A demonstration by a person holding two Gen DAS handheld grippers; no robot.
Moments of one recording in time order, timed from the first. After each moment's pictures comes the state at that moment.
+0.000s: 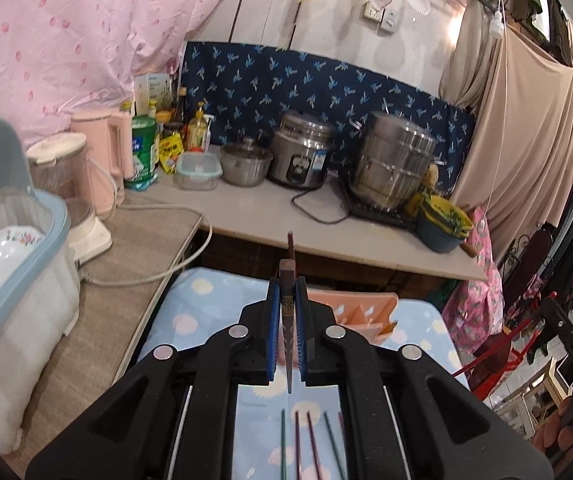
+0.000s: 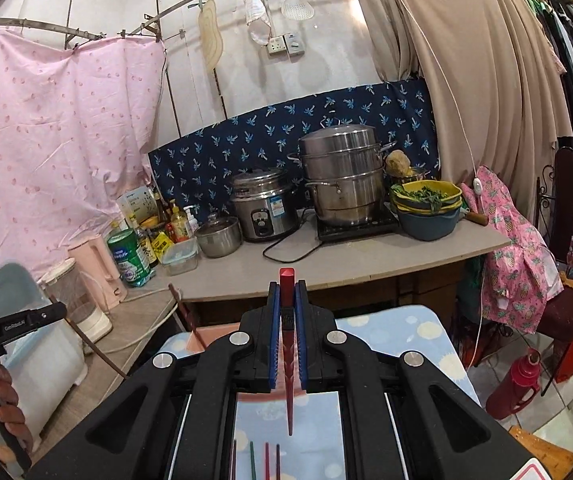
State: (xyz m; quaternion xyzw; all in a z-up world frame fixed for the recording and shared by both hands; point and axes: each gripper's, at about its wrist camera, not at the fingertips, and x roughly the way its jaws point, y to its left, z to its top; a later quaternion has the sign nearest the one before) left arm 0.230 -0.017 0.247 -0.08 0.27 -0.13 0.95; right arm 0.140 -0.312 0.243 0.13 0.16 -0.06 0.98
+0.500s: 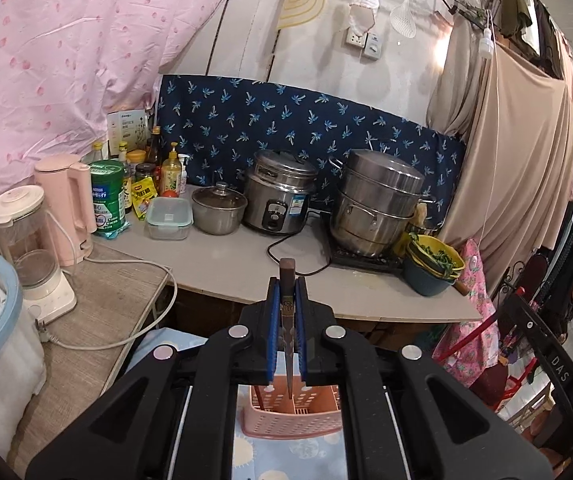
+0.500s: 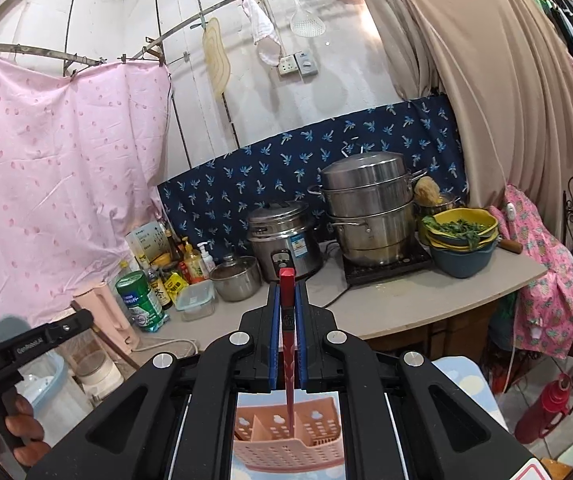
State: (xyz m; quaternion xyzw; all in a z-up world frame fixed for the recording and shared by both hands) left arm 0.295 -0.077 0.283 -0.08 0.22 -0.14 0.96; right arm 0.235 -0.308 0.276 0.15 0.12 -0.03 0.98
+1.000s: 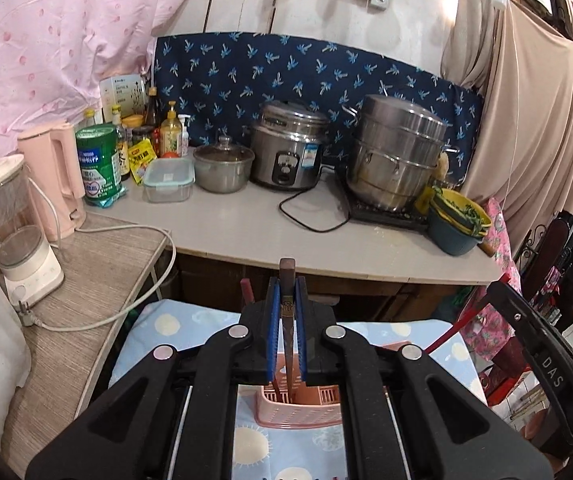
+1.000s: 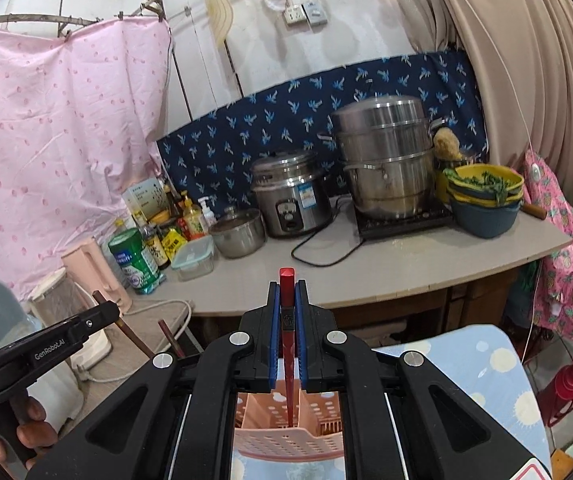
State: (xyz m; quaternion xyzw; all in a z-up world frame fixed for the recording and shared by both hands) left arm 0.340 -0.094 0.209 -0.05 0.28 -0.14 0.95; right arm 0.290 -0.295 0.202 0.15 0.19 -0.01 0.97
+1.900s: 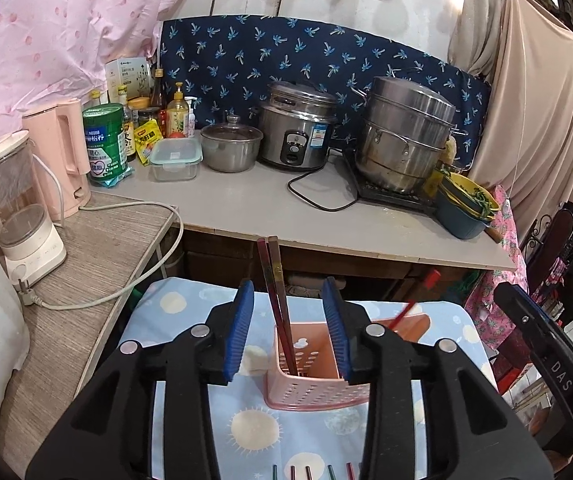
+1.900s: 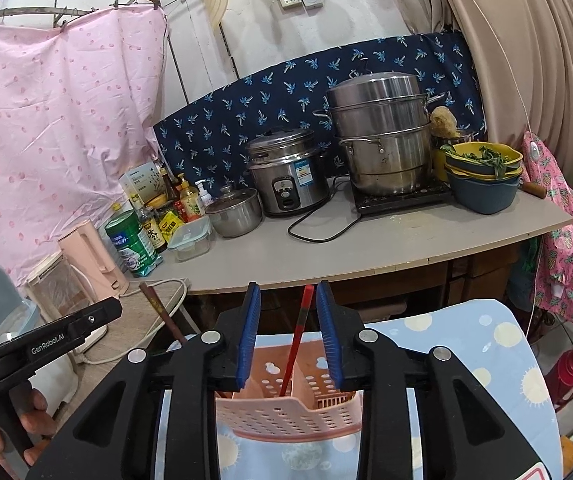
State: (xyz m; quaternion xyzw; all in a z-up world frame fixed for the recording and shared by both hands) left arm 0.331 -0.085 0.185 -0.05 0.30 -0.13 0.94; right arm 0.272 -0.292 0.181 0.15 0.20 -0.01 0.97
